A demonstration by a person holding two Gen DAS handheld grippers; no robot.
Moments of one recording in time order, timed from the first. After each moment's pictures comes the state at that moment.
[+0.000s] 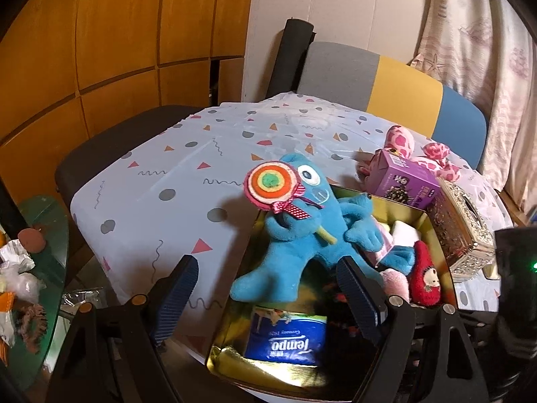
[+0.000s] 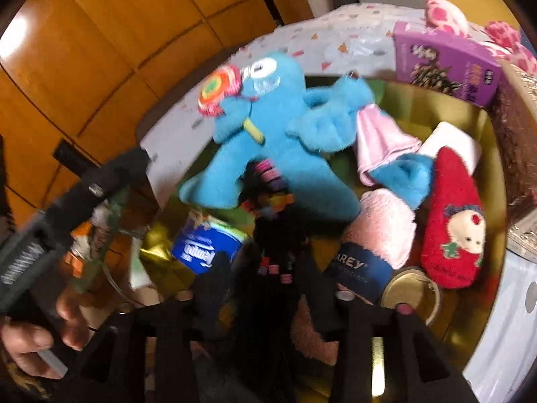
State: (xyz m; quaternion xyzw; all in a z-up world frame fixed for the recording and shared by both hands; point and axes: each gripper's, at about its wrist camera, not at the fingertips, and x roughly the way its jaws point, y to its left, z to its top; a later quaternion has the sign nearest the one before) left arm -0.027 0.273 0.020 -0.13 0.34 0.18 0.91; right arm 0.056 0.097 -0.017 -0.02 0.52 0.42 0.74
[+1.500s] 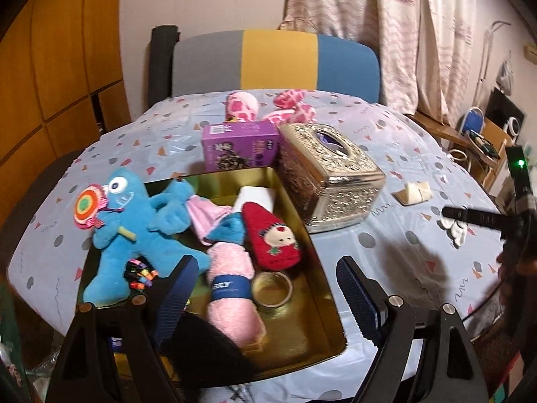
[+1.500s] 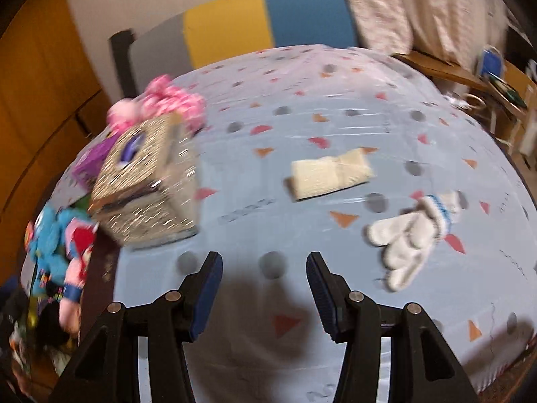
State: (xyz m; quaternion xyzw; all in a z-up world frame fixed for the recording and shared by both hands) left arm 0.000 0.106 0.030 -0.01 0.36 -0.03 0.93; right arm 0.094 -0.225 0.014 0.08 0.45 0.04 0.89
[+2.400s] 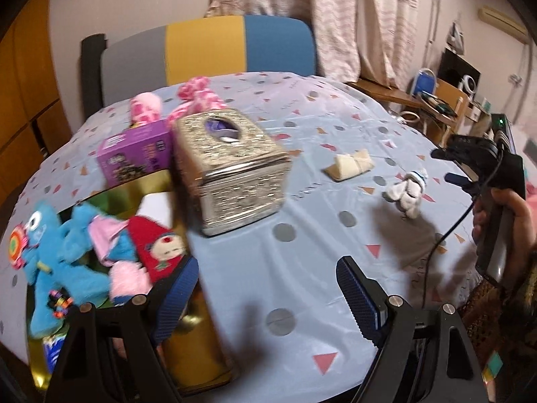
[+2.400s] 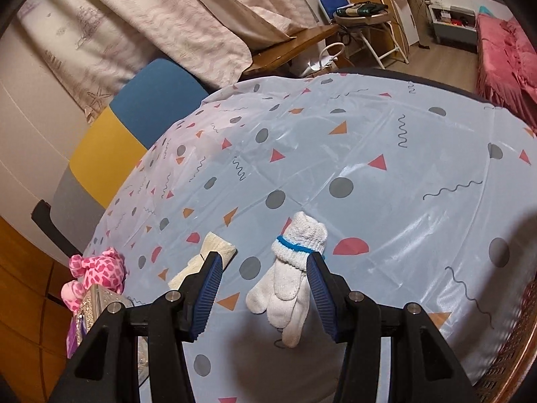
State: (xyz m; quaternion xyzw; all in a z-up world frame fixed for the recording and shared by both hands) left arm 0.022 0.010 0.021 0.04 0.39 -0.14 0.91; right arm 0.083 -0.378 0.009 0.35 0.34 -0.15 0.86
